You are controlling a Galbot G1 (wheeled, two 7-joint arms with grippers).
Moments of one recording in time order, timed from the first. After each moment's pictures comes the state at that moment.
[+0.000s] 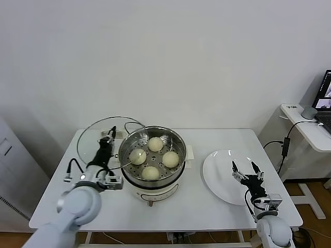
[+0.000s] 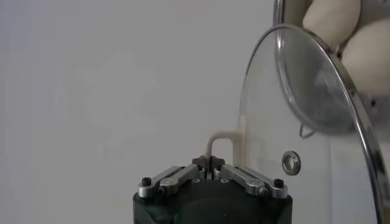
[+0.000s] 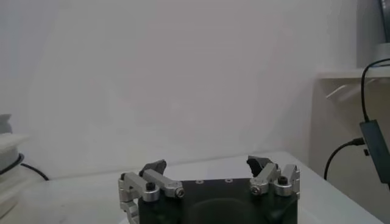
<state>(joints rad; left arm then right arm) 0.98 -0.96 -0.10 -2.03 1.15 0.50 0.22 -1.22 1.29 0.70 1.53 0.40 0.10 -0.18</state>
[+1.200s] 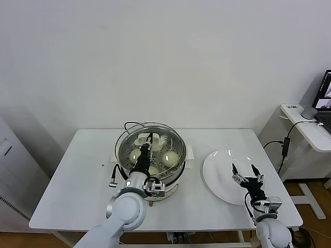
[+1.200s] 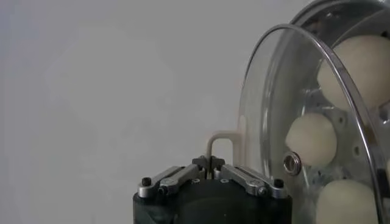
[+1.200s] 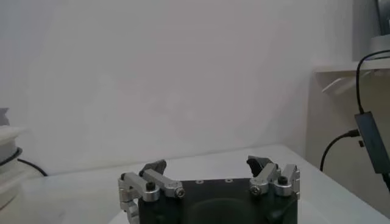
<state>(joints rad) 0.89 -1.20 0.14 -1.92 1.34 0.58 0.24 -1.24 1.31 0.71 1.52 0.40 0.10 -0.18</state>
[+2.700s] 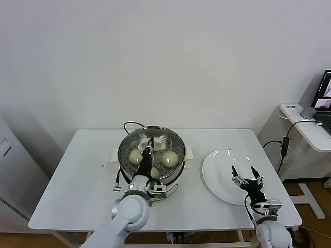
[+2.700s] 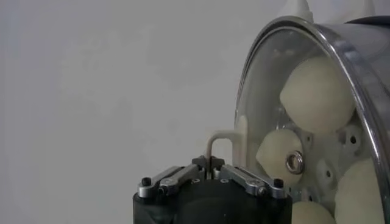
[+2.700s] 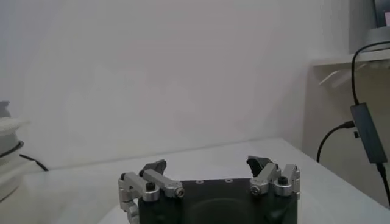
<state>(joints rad) 0.92 -1.24 0.13 -1.84 1.27 0.58 0.16 -1.25 1.31 0.71 1.51 0.39 0.11 -0.20</state>
